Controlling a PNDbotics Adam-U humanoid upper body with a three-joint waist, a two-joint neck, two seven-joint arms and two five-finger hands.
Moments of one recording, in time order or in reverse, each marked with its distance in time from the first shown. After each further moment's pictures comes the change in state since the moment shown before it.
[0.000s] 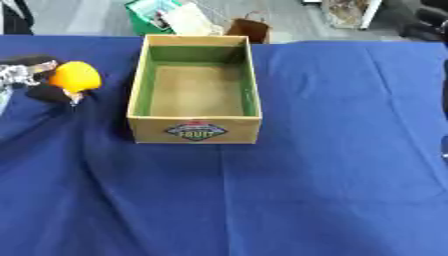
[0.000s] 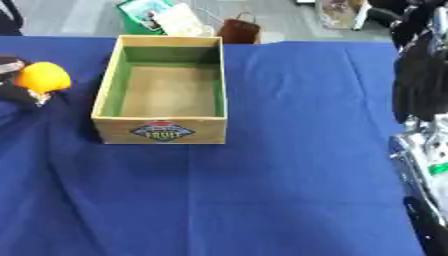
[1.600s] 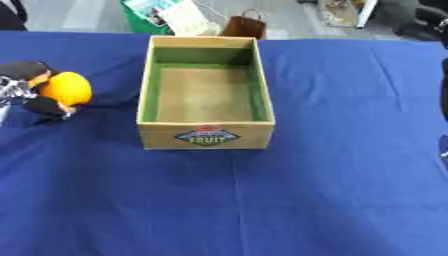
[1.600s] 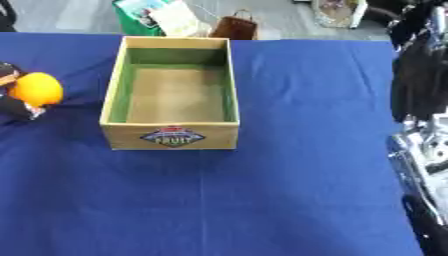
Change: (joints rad) left arm 0.010 -0.009 -0.009 0.077 -0.246 -0.002 0.238; right arm 0.000 0.000 0.000 0.000 0.000 -0.001 -0.001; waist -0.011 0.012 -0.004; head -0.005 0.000
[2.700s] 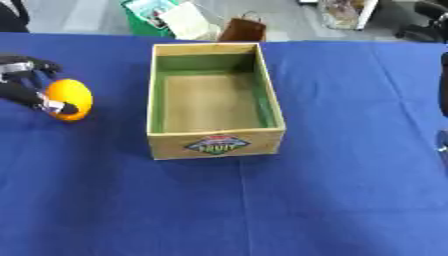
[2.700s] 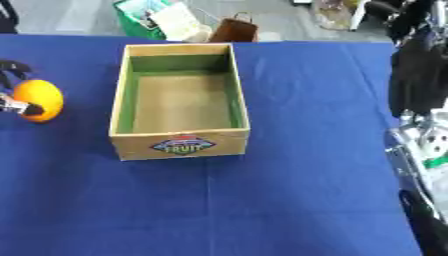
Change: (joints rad) left arm 0.002 0.066 -0.014 -0.052 0.135 -0.071 -0.254; right arm -0.004 -0.001 -0.005 0.000 0.000 -0.011 -0.002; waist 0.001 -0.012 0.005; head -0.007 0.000
